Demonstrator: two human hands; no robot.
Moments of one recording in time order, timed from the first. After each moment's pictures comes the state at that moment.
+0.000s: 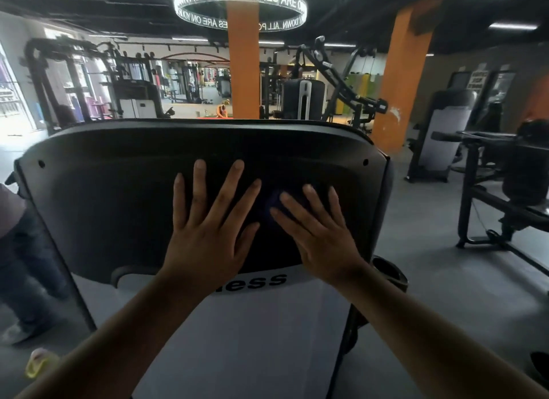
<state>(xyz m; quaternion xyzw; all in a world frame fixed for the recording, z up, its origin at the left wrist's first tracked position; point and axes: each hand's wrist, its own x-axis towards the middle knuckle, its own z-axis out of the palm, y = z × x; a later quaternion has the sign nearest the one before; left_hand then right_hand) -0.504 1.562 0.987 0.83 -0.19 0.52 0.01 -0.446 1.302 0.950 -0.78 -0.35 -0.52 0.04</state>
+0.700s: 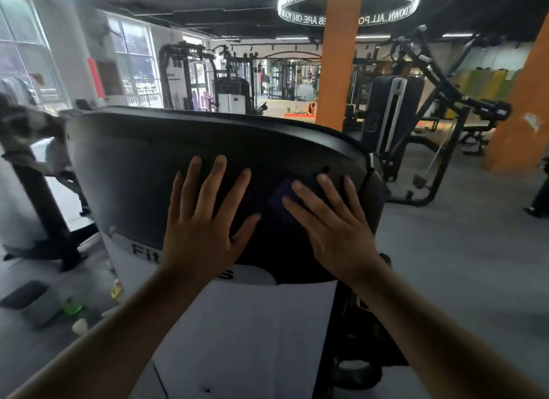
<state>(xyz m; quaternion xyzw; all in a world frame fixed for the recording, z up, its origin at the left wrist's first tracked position) -0.506 1.425 0.986 0.83 0.00 0.56 -0.07 -0.378 1.178 0.970 -0.70 -0.46 -0.53 0.12</state>
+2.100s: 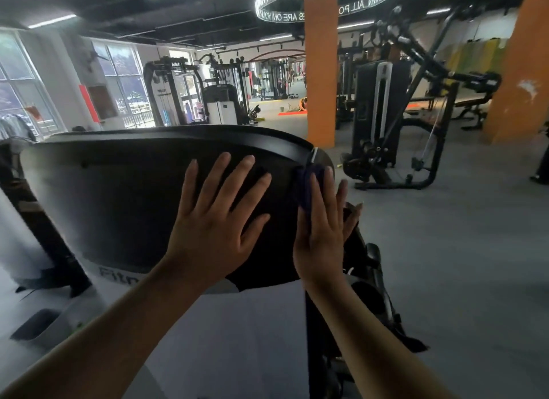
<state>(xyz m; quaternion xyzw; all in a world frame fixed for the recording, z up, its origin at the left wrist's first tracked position) -0.474 1.331 1.021 0.85 -0.08 0.50 -0.17 -0.380 1.162 0.942 -0.76 -0.20 -0.42 0.45</state>
